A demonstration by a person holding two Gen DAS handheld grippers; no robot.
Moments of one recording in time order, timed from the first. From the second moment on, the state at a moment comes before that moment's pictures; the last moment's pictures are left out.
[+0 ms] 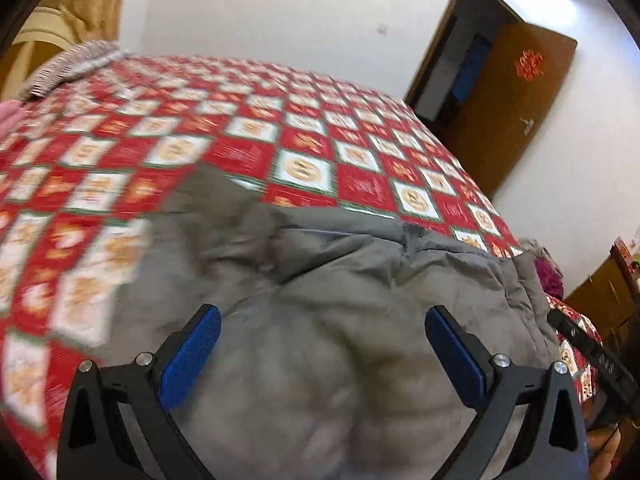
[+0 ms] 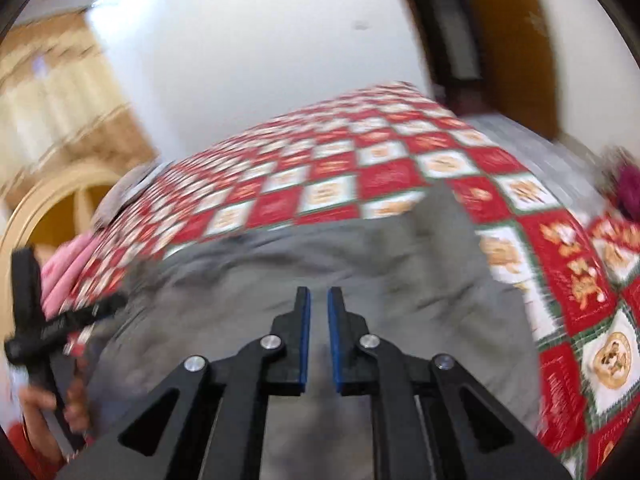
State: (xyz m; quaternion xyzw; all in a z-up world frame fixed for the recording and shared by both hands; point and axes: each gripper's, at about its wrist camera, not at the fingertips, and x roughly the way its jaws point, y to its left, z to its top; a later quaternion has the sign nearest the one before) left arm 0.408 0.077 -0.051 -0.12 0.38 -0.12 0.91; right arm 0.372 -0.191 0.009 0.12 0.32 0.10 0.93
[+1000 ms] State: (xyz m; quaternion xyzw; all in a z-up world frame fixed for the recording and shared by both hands) left arm 0.247 0.159 -0.121 -0.37 0.29 -0.09 0.88; right arm 0.397 -0.073 -0.053 0.06 0.39 0.11 0.91
